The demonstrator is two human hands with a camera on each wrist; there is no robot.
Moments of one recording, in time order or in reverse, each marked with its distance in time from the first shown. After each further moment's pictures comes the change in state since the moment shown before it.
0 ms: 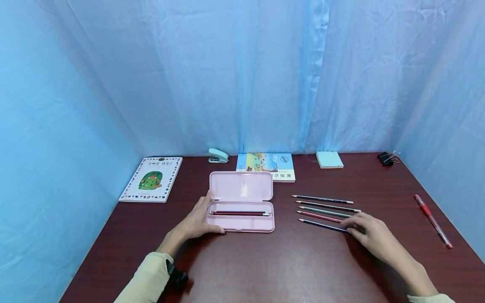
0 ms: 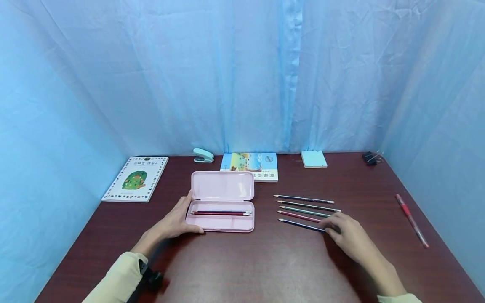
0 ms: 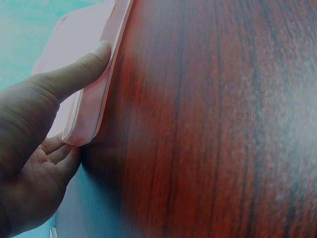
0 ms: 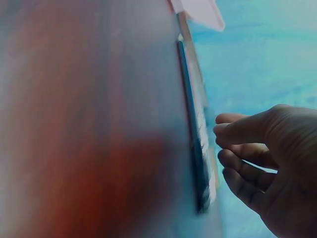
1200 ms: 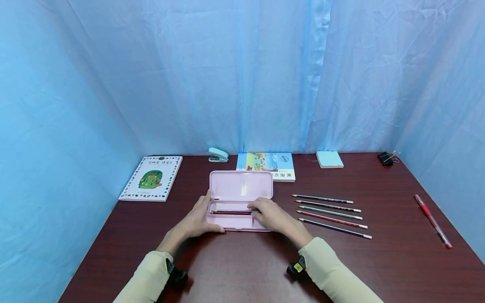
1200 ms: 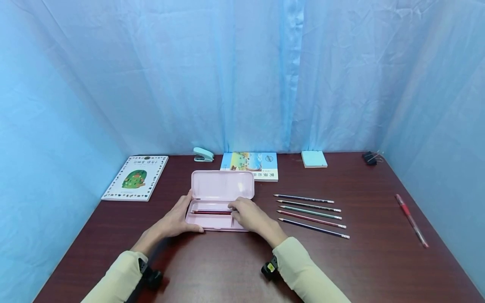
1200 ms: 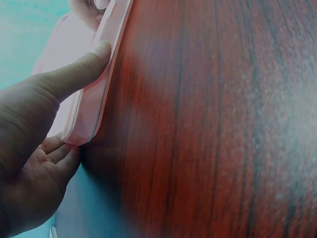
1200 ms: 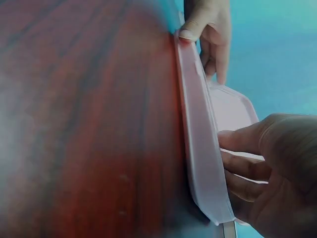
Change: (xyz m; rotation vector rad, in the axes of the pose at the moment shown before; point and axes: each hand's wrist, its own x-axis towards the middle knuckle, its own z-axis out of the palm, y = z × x) left_hand -0.001 0.000 -0.001 -0.016 -0.009 -0.005; right_hand 0.130 -0.158 0.114 0.190 -0.283 -0.239
